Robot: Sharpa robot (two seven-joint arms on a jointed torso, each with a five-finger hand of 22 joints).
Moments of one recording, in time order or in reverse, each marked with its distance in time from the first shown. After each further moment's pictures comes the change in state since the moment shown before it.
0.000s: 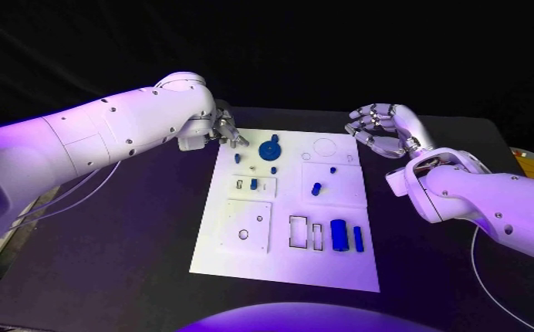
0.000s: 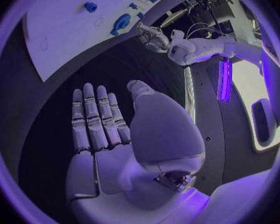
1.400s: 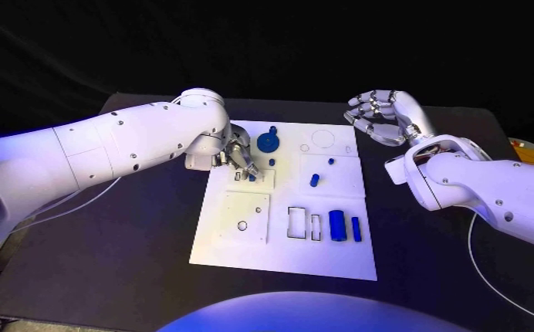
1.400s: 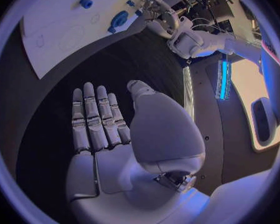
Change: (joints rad) left arm -0.047 -0.011 -0.040 0.144 0.068 0.168 -0.016; left_hand -0.091 -0.020 0.087 0.001 -0.012 0.144 -0.077 0.185 0.127 0.151 -0.068 0.131 0.198 0.002 -0.045 0.000 0.000 0.000 0.030 -0.041 0.036 0.053; right arm 0.013 -0.005 0.000 0.014 -0.001 0.000 -0.004; right_hand 0.000 0.000 0.000 0.000 0.000 0.000 0.000 -0.004 0.001 0.000 0.000 -0.004 0.000 0.009 -0.002 0.006 0.006 0.000 0.007 0.000 0.000 0.005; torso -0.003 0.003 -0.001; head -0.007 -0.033
